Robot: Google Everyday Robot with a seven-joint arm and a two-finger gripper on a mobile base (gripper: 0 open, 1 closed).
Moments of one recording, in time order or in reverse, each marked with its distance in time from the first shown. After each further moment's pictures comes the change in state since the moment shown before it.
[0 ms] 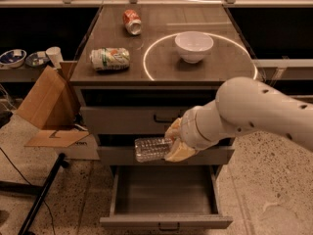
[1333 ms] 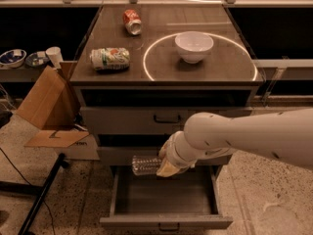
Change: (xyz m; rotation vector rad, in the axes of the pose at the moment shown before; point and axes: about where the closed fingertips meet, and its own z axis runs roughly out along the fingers) arm 0.049 0.026 0.113 -0.007 0.117 0.106
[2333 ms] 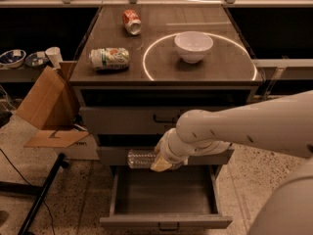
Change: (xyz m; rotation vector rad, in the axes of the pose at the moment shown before) arm -0.008 -0.017 0.030 0.017 -0.007 0.065
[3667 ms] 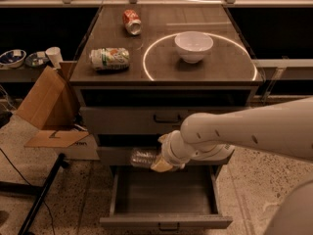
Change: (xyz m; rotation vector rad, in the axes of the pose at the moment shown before) arm 0.001 0.002 0.004 0.012 -0.042 0.053
